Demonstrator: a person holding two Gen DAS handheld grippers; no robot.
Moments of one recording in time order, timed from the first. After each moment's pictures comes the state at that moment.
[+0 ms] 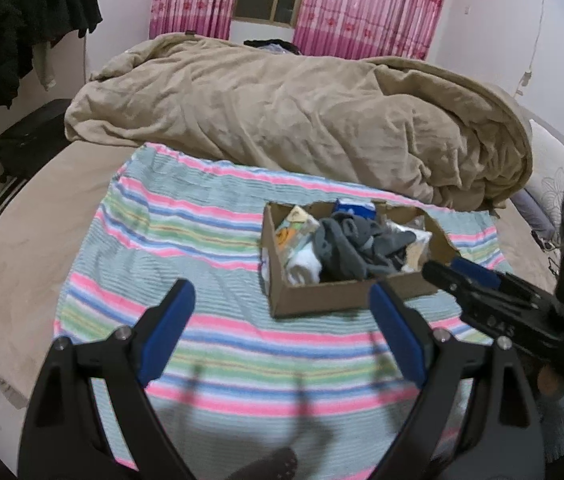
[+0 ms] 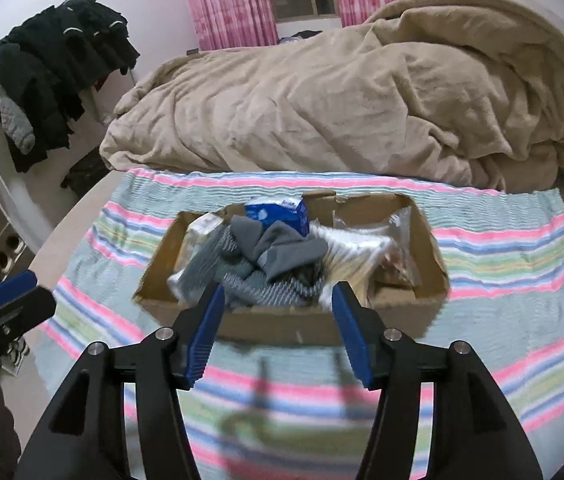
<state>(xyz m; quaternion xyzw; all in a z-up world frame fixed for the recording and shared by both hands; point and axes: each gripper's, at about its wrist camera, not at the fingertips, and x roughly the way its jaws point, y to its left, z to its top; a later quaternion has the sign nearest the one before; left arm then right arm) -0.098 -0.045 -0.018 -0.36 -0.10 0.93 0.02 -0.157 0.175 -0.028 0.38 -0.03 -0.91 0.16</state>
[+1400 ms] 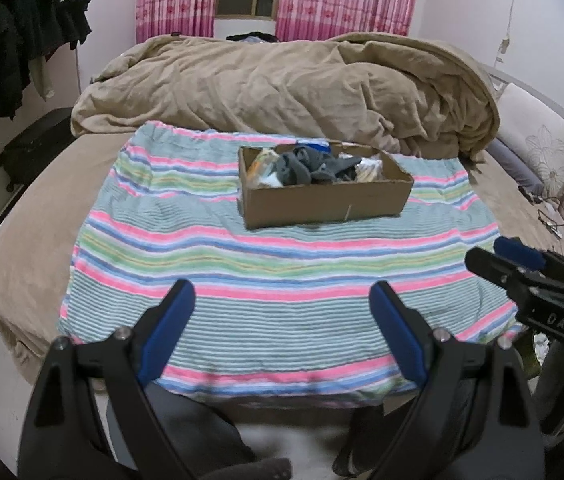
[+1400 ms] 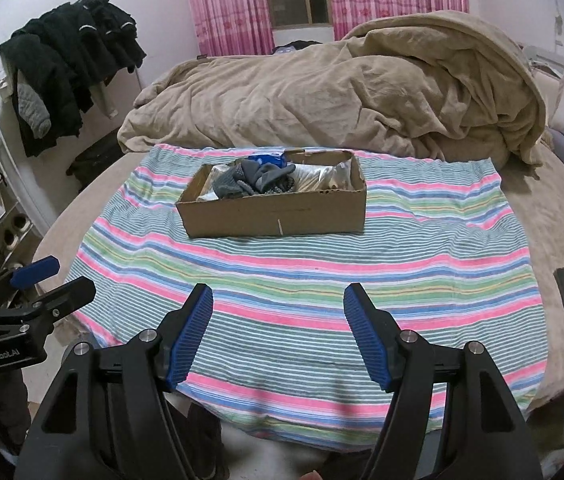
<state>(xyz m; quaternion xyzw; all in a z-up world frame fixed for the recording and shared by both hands) 0.017 0.002 -0.020 -0.37 -0.05 0.92 0.03 -0.016 0.224 -0.005 0.37 -0.01 -0.92 0.14</state>
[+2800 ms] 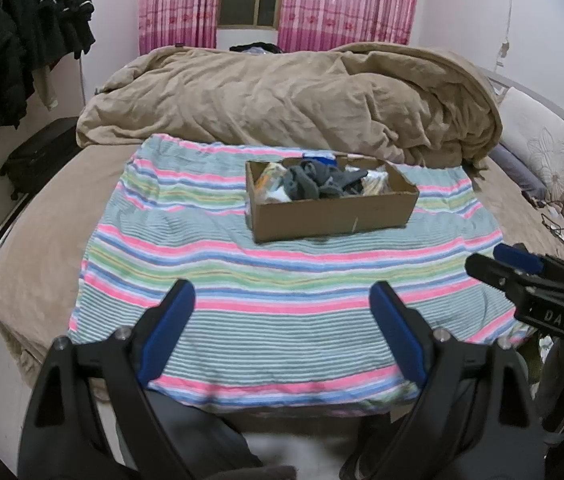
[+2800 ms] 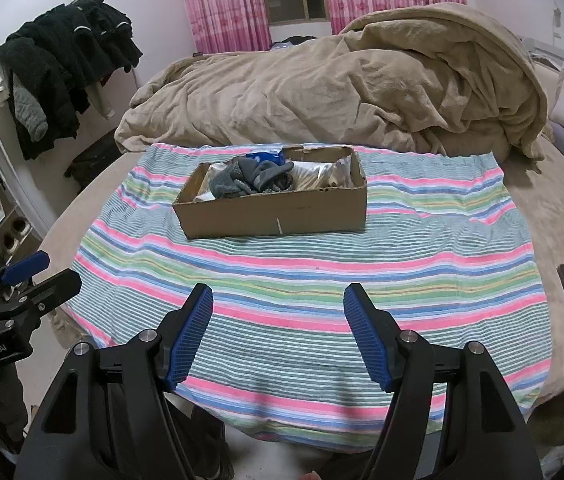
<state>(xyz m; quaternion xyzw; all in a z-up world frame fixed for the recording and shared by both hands) 0.014 -0.002 -0.015 -0.36 -0.05 0.93 0.02 -0.024 0.226 -0.007 0.38 -0.02 -0.92 0.15</state>
